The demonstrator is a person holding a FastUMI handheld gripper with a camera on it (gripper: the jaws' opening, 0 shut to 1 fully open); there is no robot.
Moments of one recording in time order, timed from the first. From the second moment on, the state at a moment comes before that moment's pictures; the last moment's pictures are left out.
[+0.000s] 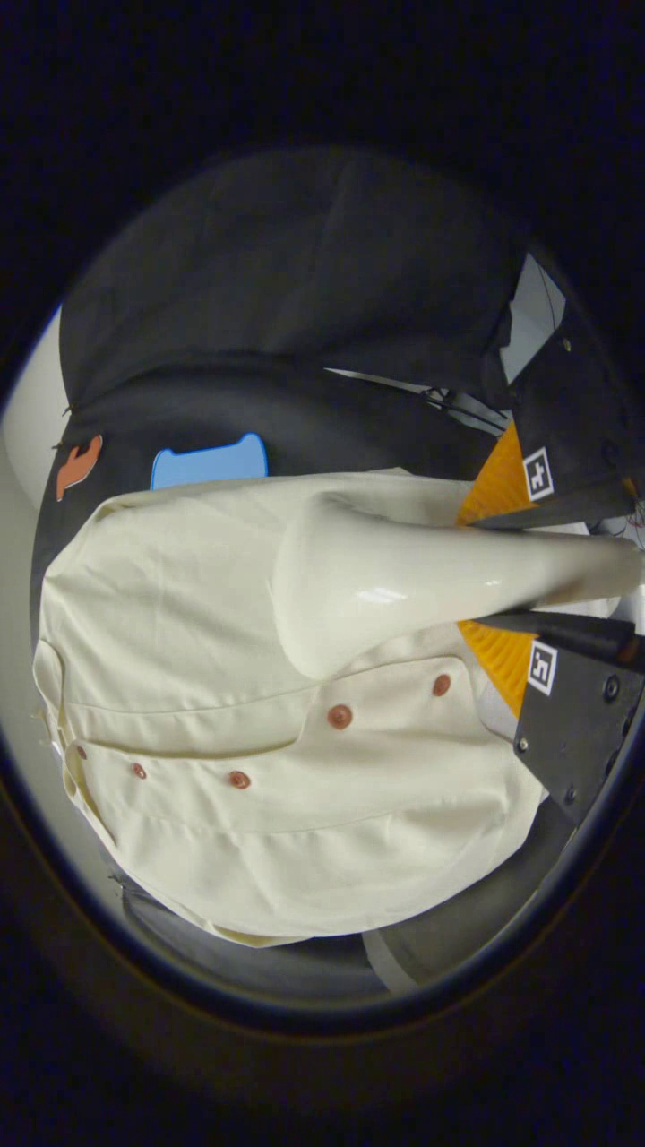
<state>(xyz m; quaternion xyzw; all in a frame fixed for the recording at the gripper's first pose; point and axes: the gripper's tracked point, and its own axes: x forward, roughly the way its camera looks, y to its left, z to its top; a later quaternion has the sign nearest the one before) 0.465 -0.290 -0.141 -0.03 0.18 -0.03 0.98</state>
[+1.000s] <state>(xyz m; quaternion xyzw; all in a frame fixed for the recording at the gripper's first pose) 0.387 -0.322 -0.252 0.02 0.24 -0.05 0.97</state>
